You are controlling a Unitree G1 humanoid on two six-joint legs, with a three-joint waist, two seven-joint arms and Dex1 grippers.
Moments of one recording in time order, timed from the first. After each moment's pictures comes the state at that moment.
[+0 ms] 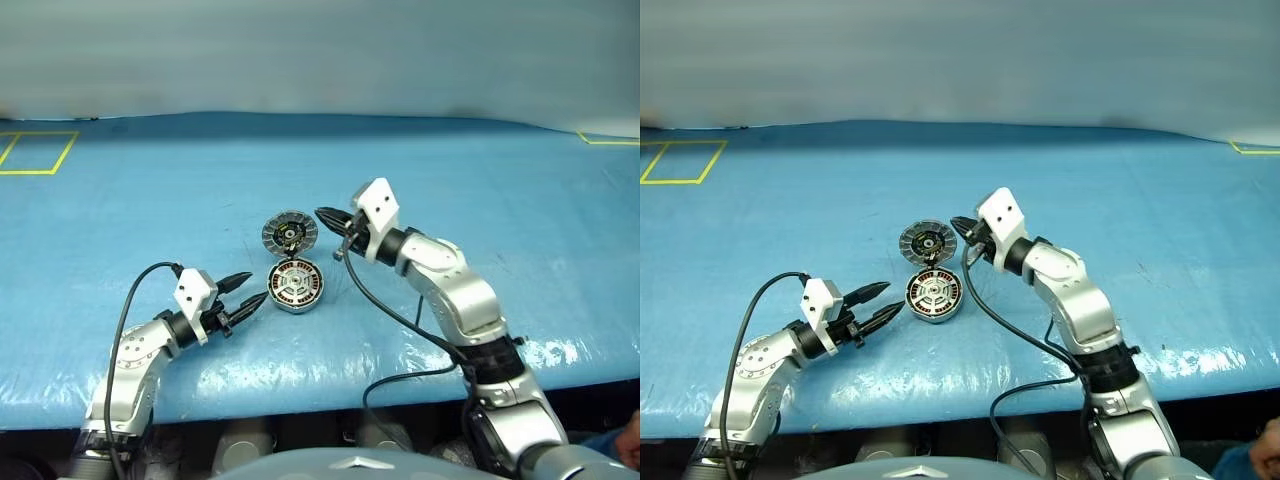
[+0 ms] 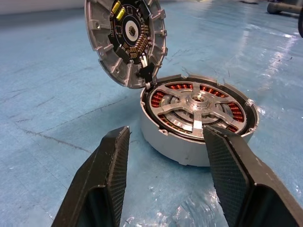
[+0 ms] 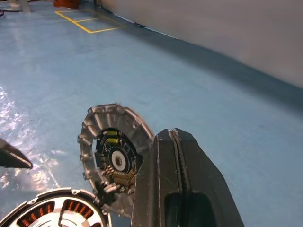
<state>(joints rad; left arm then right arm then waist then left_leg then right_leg) 0.10 0.44 0.01 -0.08 -0.33 0.02 -0.83 -0.51 -0.24 0.23 -0.07 0.19 0.44 0.52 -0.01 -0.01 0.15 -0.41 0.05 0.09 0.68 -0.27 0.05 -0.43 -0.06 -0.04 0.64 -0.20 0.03</state>
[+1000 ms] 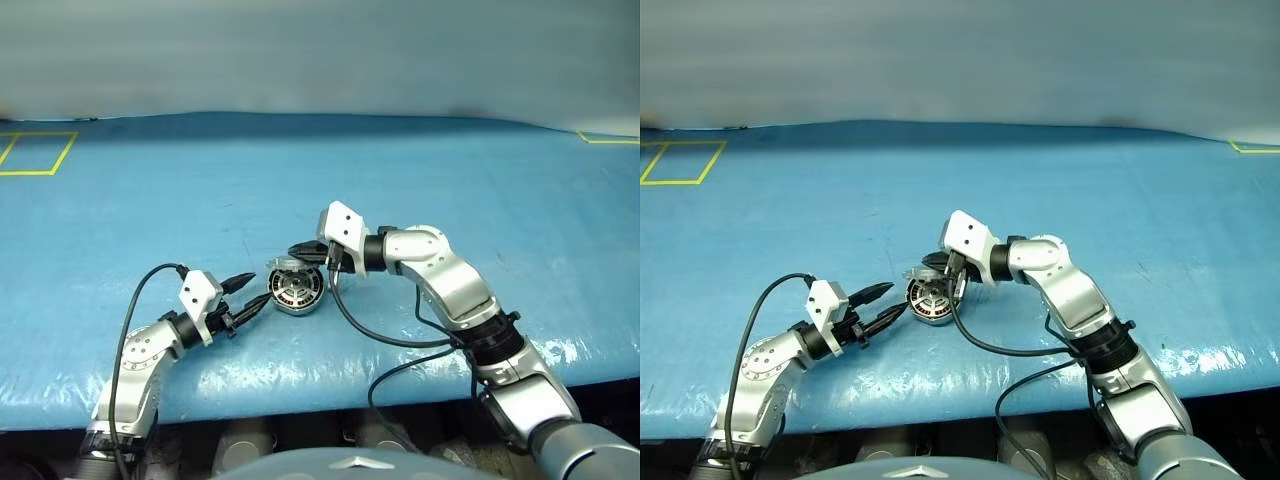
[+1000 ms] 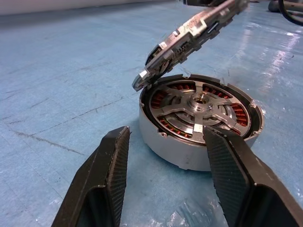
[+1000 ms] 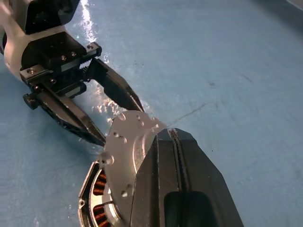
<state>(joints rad) 0.10 0.43 -0.02 -0.08 -0.31 0.01 -0.82 -0.49 -0.38 0.39 -0.14 0.16 0.49 0.91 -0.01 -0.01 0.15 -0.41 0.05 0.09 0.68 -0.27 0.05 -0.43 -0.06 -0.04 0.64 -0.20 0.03</state>
